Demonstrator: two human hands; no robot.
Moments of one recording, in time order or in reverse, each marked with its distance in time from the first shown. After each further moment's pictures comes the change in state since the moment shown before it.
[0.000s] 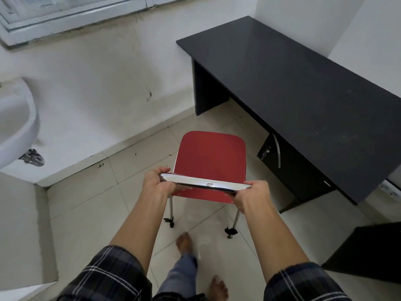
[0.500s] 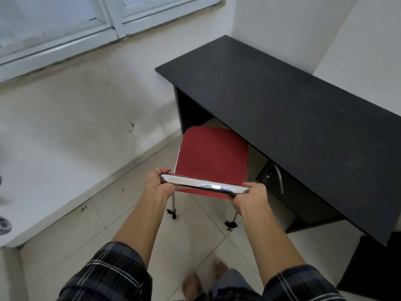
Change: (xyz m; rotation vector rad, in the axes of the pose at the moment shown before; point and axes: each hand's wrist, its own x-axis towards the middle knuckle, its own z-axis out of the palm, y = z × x) left_hand 0.093 0.110 0.147 0.133 -0.144 -0.022; right_hand 0.014 -0.059 0.156 0.259 -0.035 -0.039
